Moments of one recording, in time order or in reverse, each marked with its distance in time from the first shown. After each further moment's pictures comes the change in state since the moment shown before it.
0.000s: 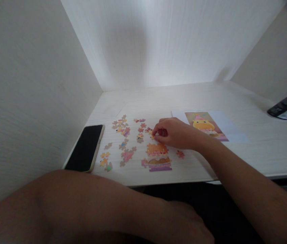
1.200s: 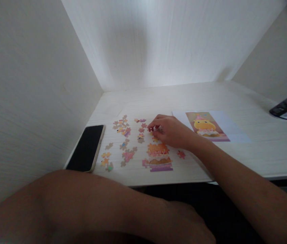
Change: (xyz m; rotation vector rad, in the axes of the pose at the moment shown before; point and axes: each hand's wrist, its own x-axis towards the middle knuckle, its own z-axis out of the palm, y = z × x) left_hand -0.001 0.003 -0.005 -0.026 -0.025 -0.021; right_hand 0.008 0.003 0.012 0.044 0.163 -0.047
